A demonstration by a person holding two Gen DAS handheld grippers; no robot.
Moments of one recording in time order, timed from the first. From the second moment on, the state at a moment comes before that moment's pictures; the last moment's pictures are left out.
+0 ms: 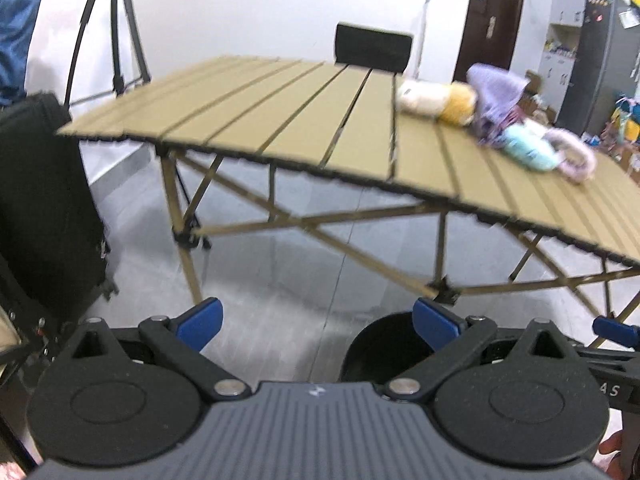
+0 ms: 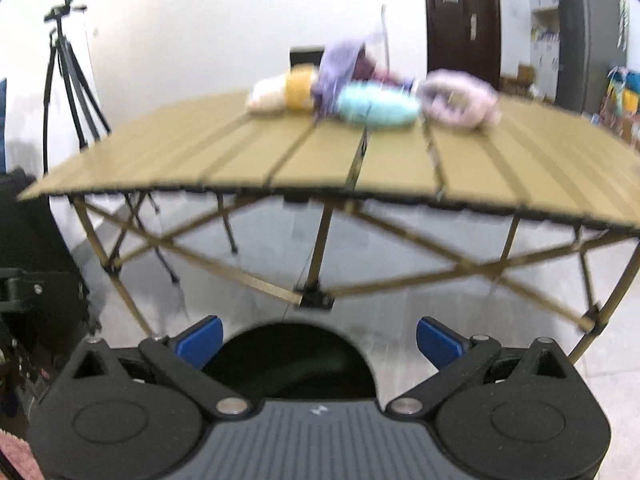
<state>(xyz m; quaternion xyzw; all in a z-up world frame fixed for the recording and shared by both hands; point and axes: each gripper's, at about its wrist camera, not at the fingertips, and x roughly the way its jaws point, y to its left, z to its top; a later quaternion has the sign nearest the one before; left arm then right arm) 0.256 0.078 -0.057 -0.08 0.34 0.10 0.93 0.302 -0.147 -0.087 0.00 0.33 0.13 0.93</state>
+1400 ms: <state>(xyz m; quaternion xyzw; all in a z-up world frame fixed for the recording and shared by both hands) 0.429 0.039 0.016 -0.07 0.27 0.10 0.96 0.491 -0.166 -0.034 0.06 0.24 0.10 0.96</state>
